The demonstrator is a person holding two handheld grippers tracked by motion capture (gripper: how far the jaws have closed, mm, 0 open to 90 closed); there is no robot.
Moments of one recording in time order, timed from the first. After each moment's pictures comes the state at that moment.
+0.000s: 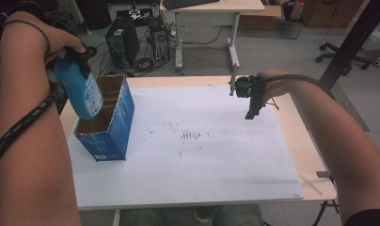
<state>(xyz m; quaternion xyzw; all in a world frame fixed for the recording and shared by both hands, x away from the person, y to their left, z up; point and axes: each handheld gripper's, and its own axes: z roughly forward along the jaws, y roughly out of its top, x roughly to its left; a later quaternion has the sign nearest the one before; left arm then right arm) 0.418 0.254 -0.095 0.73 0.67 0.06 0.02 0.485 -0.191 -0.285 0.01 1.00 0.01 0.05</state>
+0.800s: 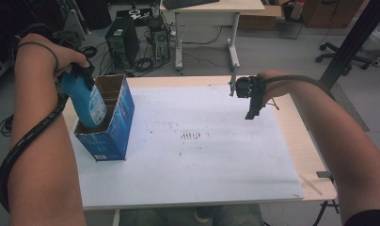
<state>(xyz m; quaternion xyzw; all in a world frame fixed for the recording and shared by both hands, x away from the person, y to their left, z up) 0.428 0.265 -0.140 0.73 0.68 0.04 0.02 0.483 -0.193 -0.285 0.01 1.00 0.01 0.05</state>
